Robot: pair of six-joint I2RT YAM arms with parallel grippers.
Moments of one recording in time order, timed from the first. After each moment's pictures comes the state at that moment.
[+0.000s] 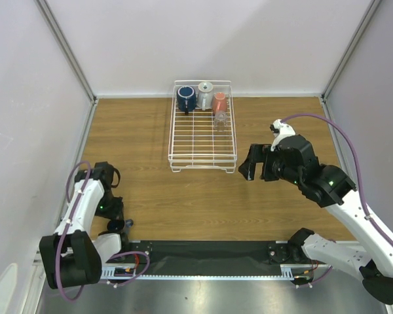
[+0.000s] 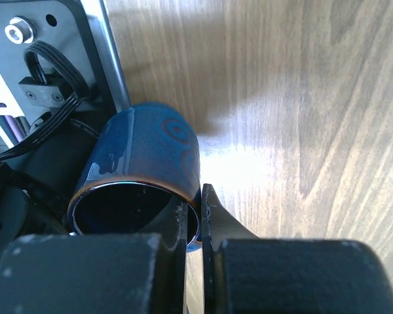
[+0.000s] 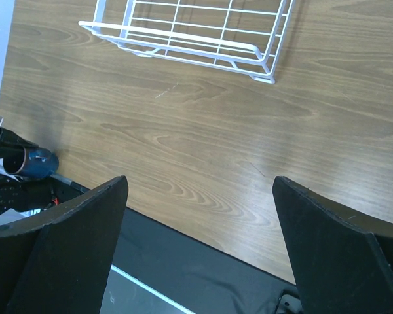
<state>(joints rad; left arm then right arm) 0.13 1.08 0.69 -1.32 -0.19 -1.38 0.68 0.91 1.17 -0.85 0.07 0.53</state>
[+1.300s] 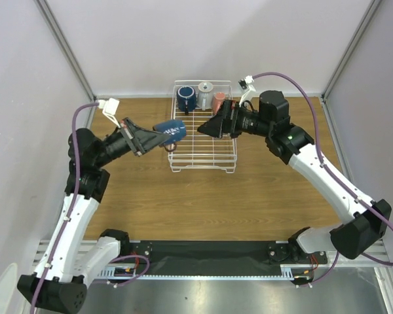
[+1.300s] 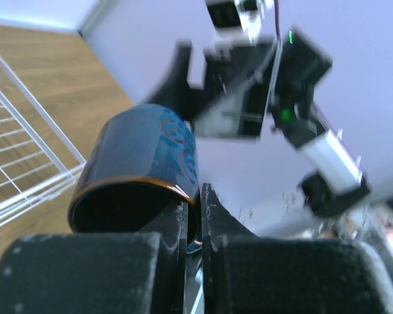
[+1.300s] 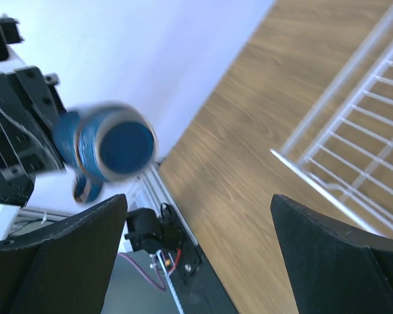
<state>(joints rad) -0.15 0.85 0.93 0.09 0.83 -0.96 0.56 1.34 1.38 -0.26 -0.54 0.64</state>
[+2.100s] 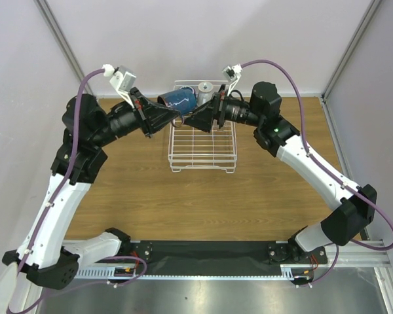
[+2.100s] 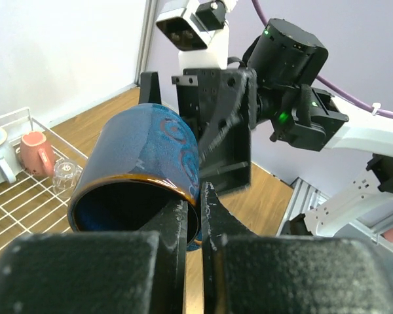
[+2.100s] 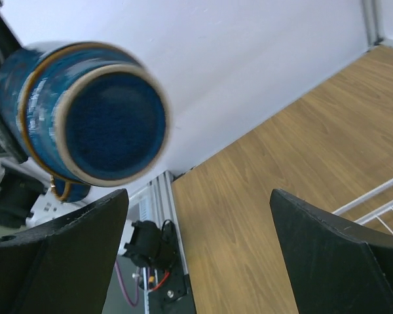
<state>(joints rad) -0.44 1.07 1.51 -0.37 0.57 -0.34 0.60 1.48 1.47 0.08 -0.69 0.58</state>
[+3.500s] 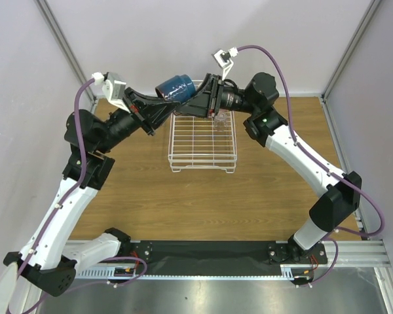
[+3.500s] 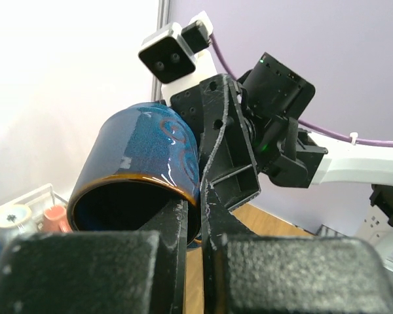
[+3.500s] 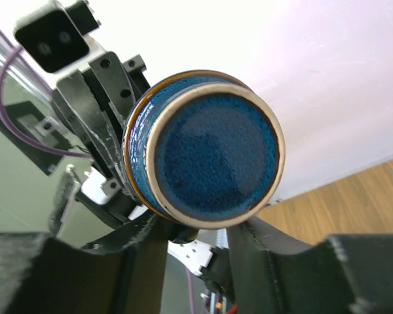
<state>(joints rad) -0.46 1.01 1.30 0.07 0.53 -0.37 0.63 1.62 1.62 0.39 -0.91 0.92</state>
